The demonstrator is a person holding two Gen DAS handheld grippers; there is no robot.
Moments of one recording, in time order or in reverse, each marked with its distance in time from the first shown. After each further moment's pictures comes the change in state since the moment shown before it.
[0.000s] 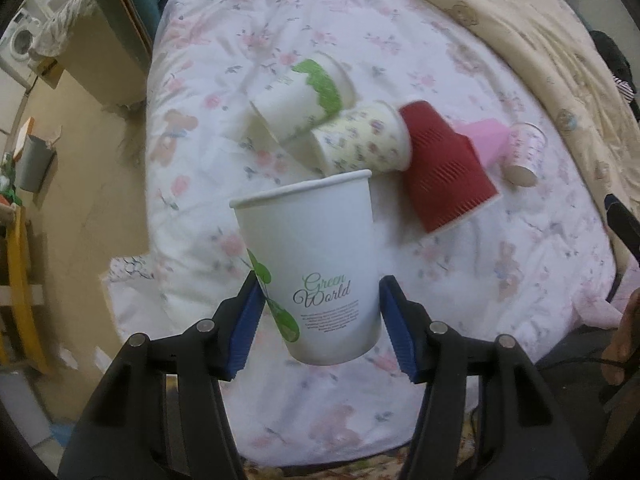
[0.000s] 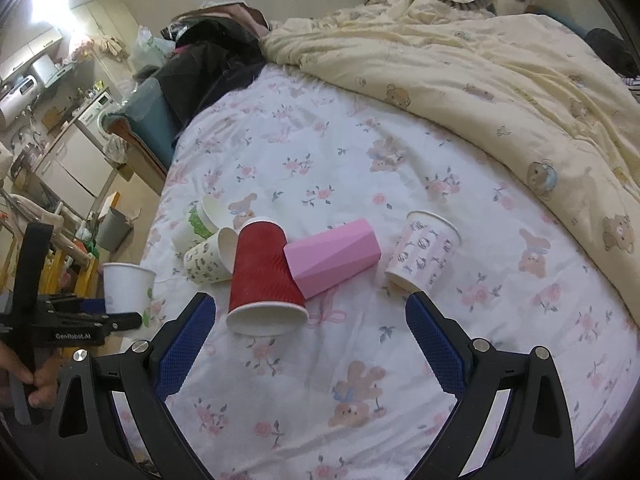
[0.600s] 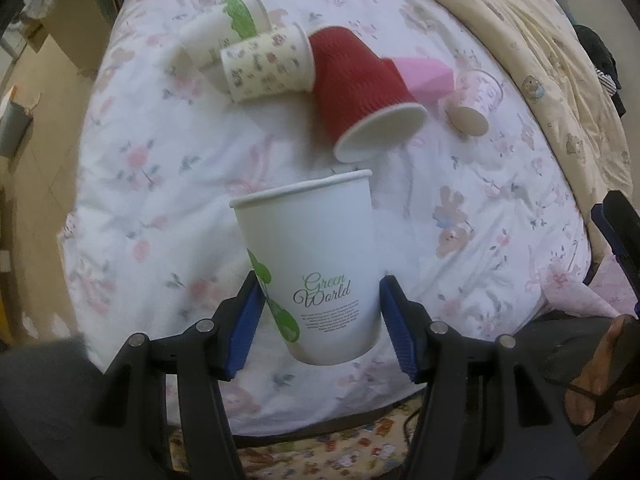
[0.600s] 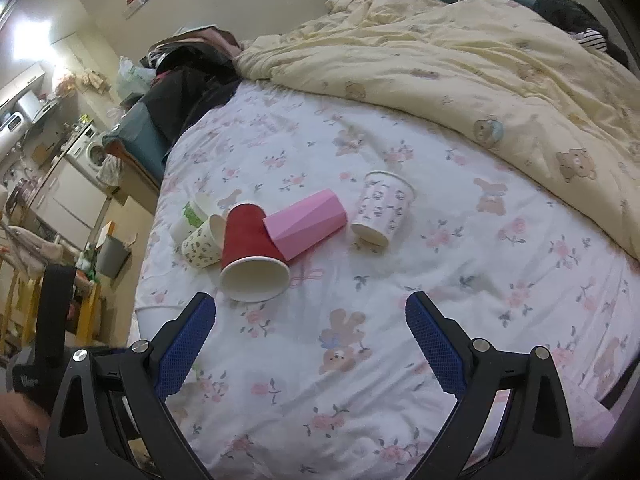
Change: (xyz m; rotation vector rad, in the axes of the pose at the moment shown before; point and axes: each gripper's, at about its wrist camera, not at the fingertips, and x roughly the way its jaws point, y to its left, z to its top) left arm 0.030 -0.070 -0.056 -0.062 0.046 -0.096; right arm -0.044 -0.022 -0.052 0.123 -0.068 -0.039
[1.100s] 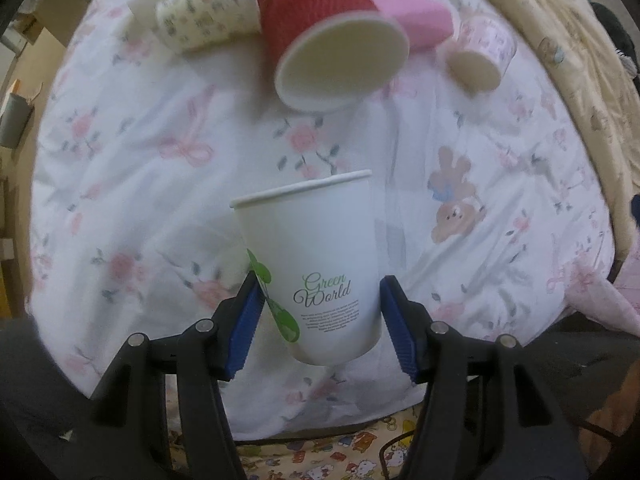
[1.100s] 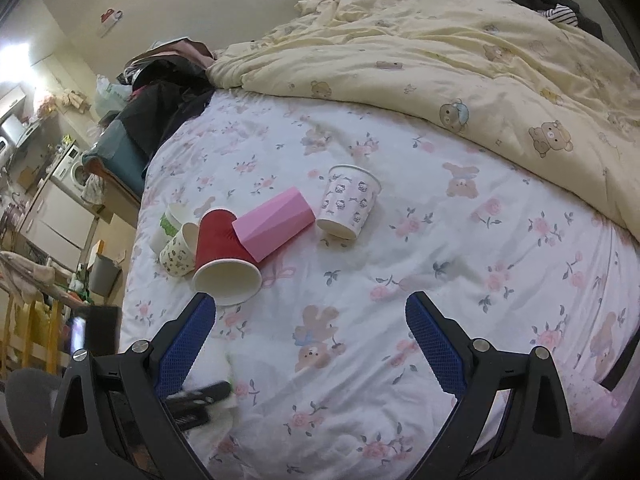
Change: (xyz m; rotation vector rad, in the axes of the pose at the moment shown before) left arm 0.062 -0.040 -0.012 -0.010 0.079 0.064; right arm 0.001 -0.026 -0.006 0.074 -0.003 -0.039
